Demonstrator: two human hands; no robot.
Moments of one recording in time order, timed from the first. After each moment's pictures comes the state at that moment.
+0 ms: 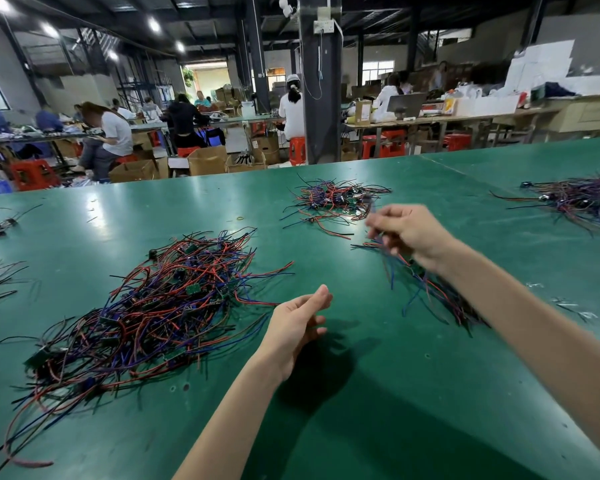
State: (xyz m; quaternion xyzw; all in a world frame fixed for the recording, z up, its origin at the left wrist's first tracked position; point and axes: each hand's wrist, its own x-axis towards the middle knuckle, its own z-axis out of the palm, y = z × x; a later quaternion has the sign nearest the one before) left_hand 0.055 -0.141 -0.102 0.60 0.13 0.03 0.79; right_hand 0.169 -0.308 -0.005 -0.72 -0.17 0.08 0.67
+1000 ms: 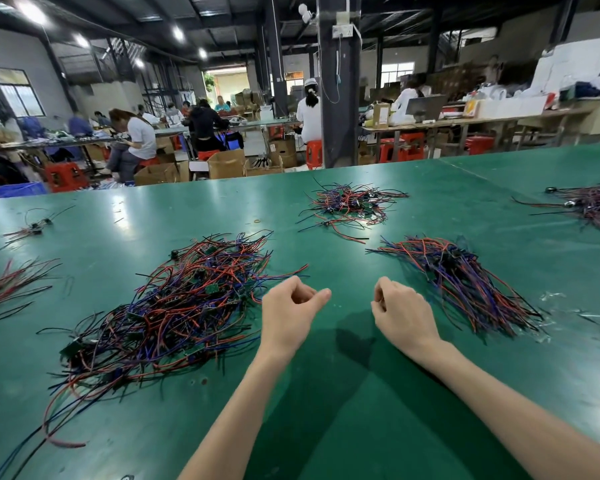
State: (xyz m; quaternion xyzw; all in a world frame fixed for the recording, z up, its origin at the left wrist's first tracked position) left_hand 0.052 -0.121 -0.089 0.79 0.10 0.29 0.52; right_hand 0.132 -0.289 -0.116 -0.94 -0.19 -0.16 0.22
